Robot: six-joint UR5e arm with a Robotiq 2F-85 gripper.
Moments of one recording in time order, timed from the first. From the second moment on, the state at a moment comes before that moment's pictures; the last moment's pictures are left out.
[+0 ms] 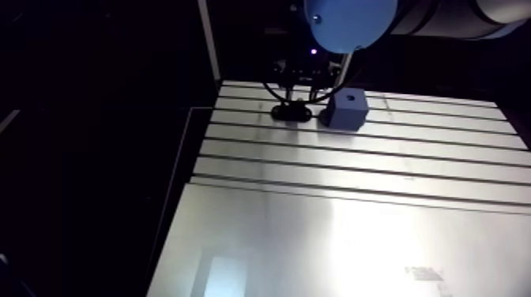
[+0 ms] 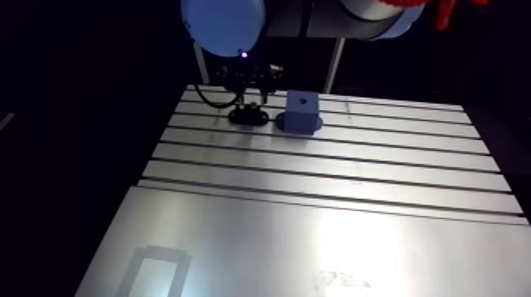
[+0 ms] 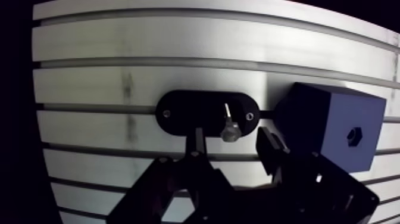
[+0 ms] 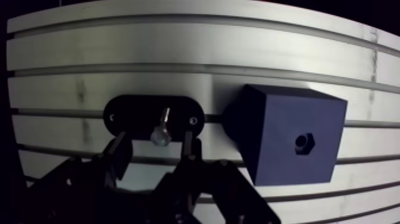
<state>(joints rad) 0.08 -1.10 1.77 -2.36 -1.58 -1.54</state>
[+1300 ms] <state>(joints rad) 0.08 -1.09 1.77 -2.37 -1.58 -1.56</state>
